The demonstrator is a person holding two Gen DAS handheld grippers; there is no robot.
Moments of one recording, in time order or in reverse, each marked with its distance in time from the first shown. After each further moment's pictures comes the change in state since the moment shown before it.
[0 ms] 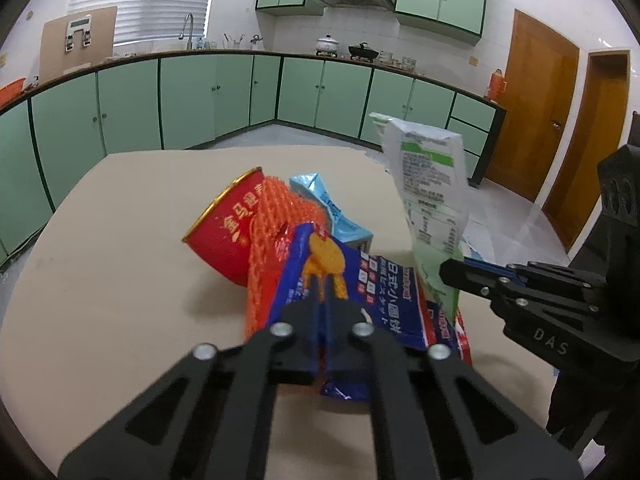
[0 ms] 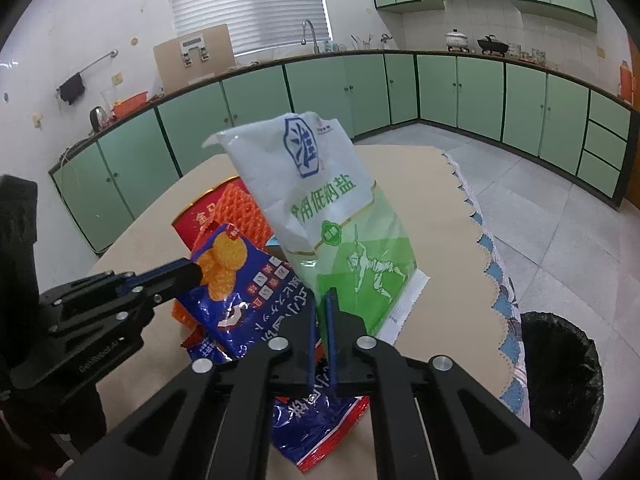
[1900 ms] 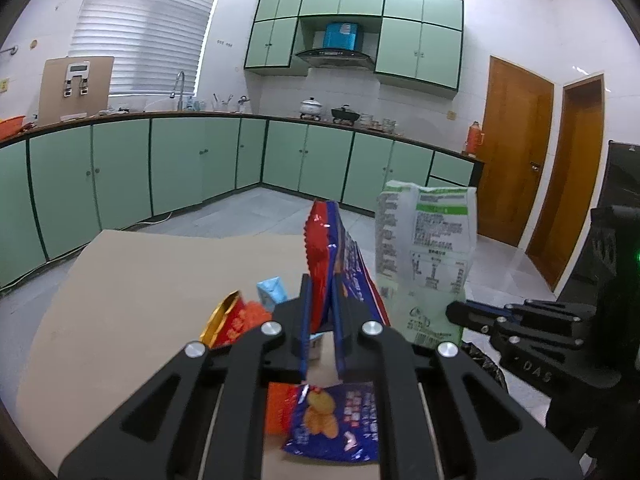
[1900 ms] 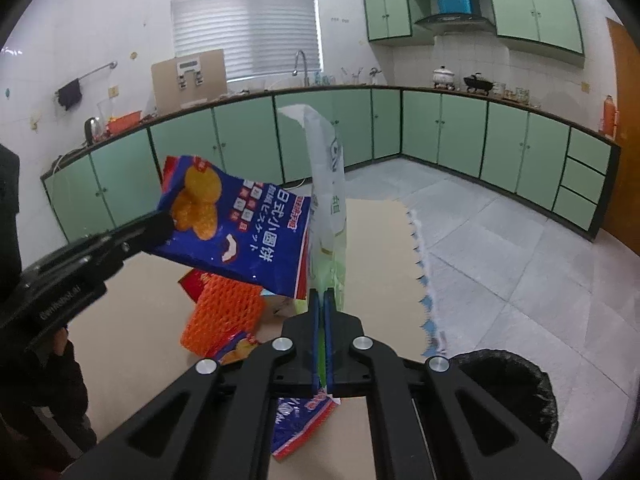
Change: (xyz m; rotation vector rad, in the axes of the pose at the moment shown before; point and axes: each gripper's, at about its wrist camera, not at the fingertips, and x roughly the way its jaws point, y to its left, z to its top) left arm -0.057 -0.031 0.063 0.015 -0.222 -0.060; right arm -0.071 -0.007 0.036 -0.050 -0.113 -0.082
